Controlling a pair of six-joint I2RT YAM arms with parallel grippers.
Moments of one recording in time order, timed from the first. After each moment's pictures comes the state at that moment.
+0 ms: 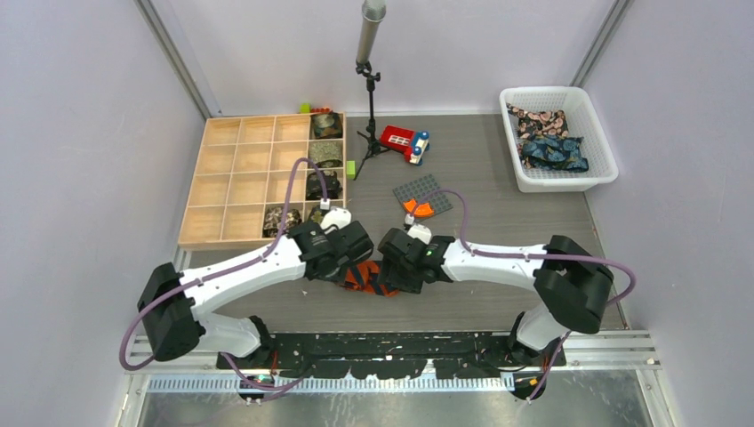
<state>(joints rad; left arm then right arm) -1.01 1.33 1.03 -1.11 -0.55 -0.77 1.04 1.53 0.88 -0.45 0.14 1.24</state>
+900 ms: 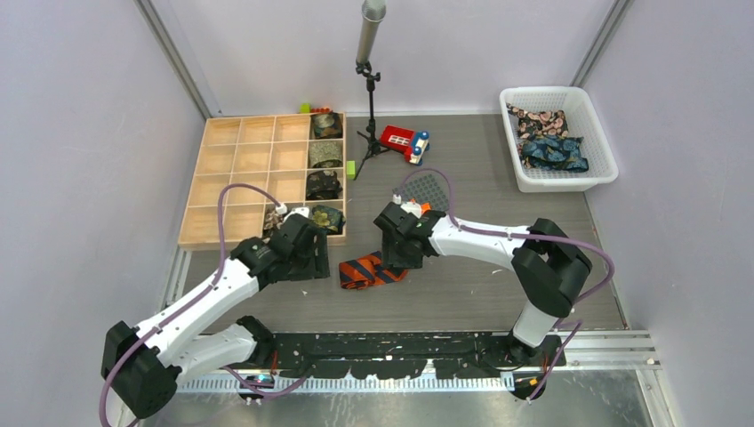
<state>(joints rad) -0.67 0.98 0.75 -0.84 -0.21 -0.67 0.91 1.69 1.07 -0.56 0.15 0.91</state>
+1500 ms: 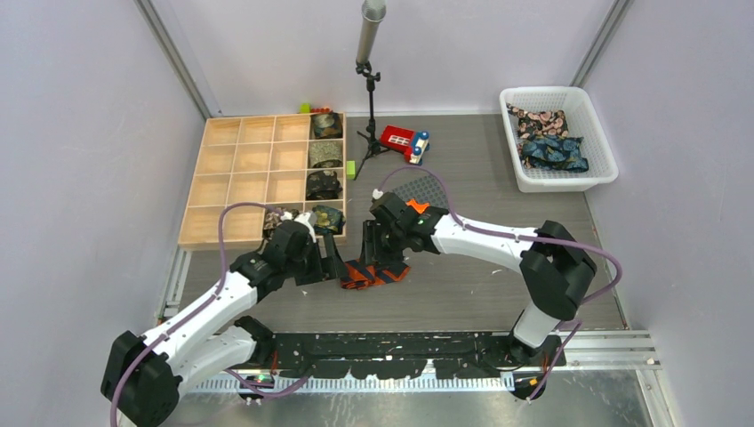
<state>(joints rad) -0.57 0.91 0.53 -0.48 0.12 -0.73 0.91 1.65 1.12 -0.43 -0.16 0.84</state>
